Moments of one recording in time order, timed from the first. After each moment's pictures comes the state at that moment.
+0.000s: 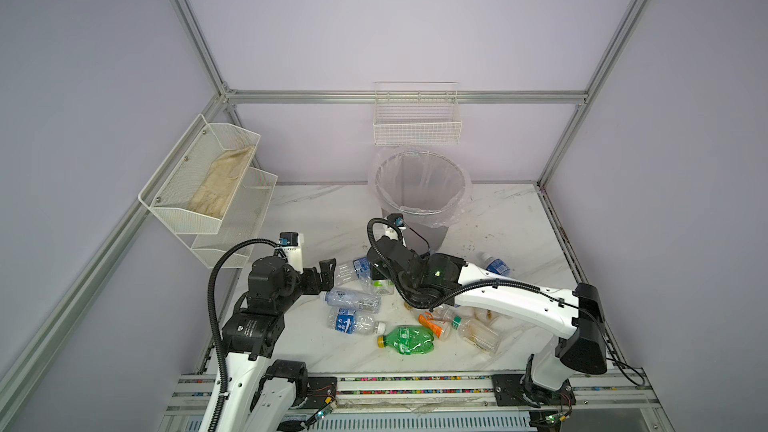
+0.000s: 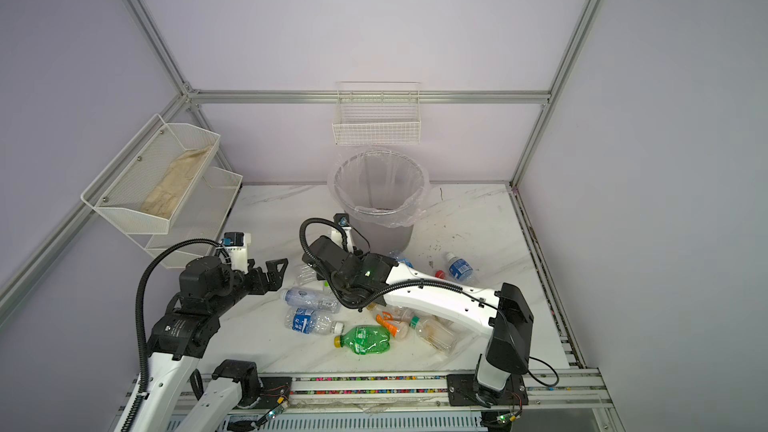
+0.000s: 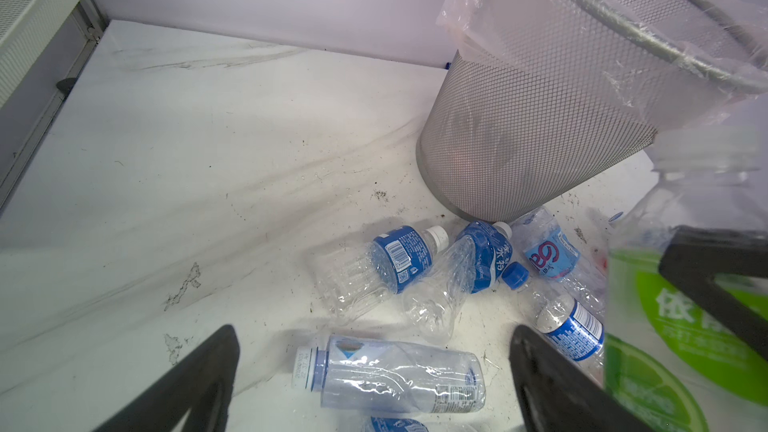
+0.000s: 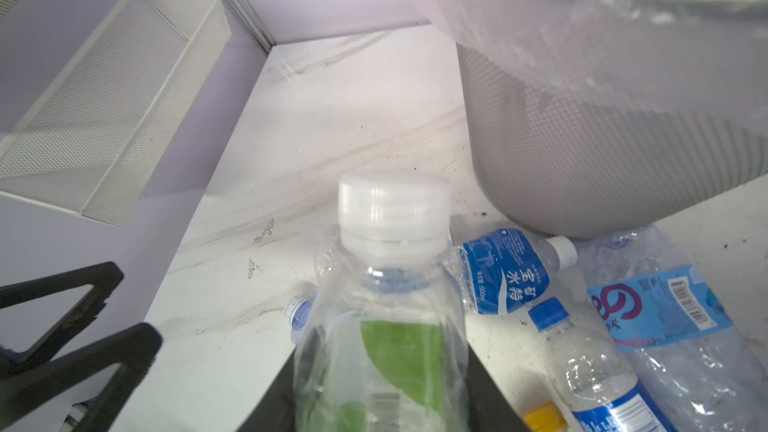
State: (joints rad) left arm -0.10 0.63 0.77 -0.65 0.14 -0.21; right arm 1.20 1.67 1.58 -0.59 0.58 0.81
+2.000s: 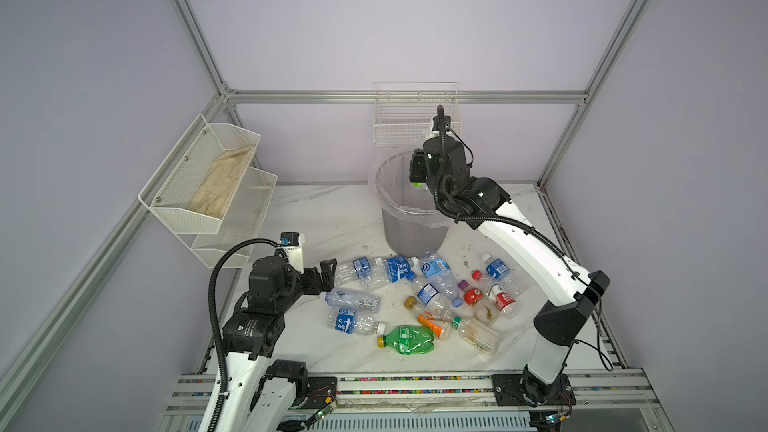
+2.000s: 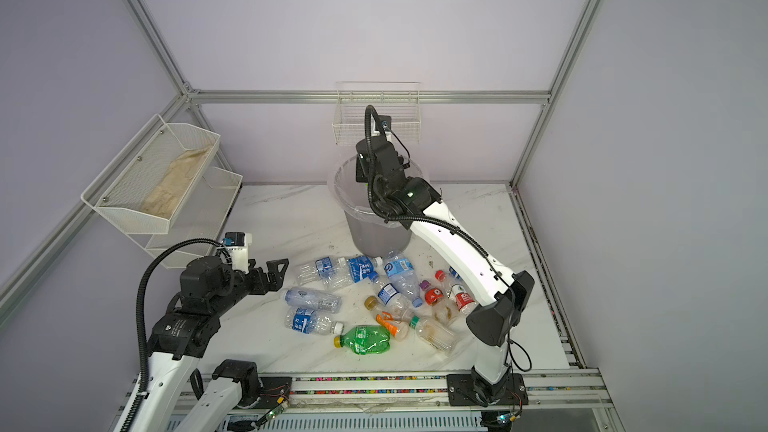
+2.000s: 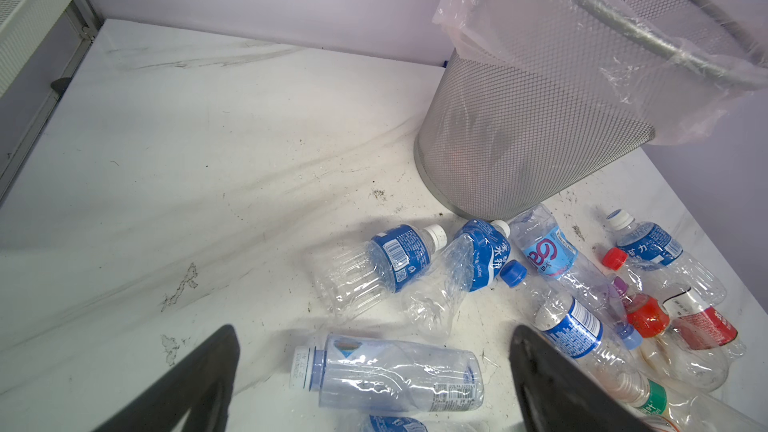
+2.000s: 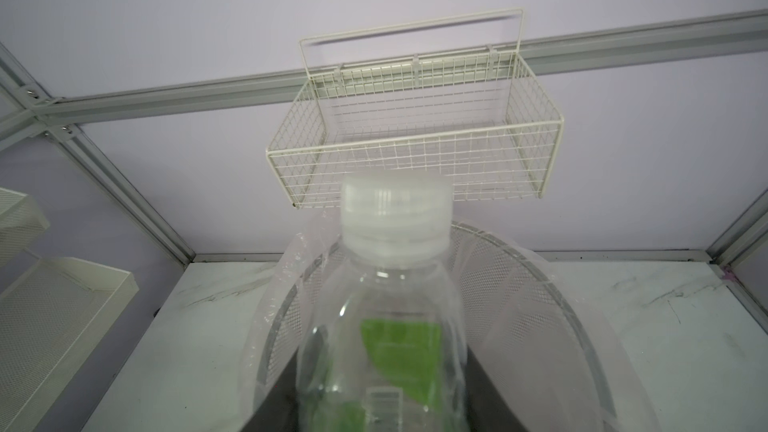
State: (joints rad) left arm -0.10 0.63 0.77 -0.65 0.15 -0.21; right arm 0.75 1.85 2.16 -0.61 0.57 0.35
